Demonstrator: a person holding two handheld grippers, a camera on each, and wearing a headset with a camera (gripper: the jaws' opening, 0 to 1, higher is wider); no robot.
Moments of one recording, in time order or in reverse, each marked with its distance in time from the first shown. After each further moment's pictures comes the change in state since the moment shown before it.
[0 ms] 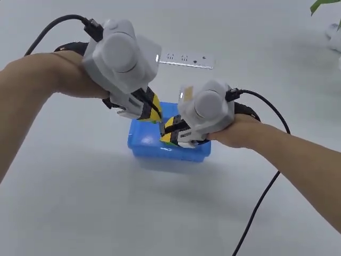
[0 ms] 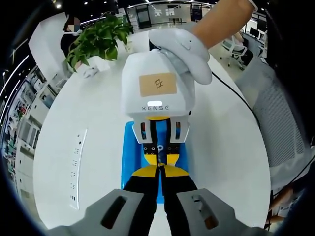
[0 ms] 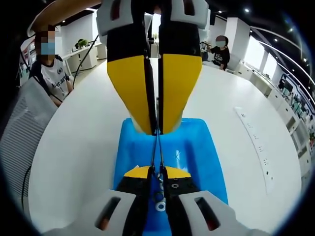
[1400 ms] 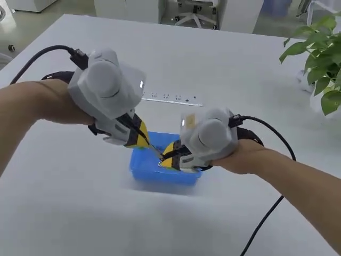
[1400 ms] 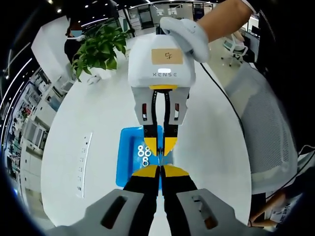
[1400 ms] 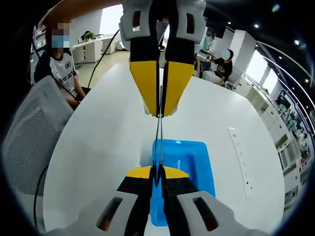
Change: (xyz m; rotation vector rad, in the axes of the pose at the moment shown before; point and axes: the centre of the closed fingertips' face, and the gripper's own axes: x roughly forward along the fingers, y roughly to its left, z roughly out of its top) left arm -0.060 -0.051 0.024 0.002 0.011 0.044; right arm -0.061 0.046 0.043 -0.116 0.002 -0.050
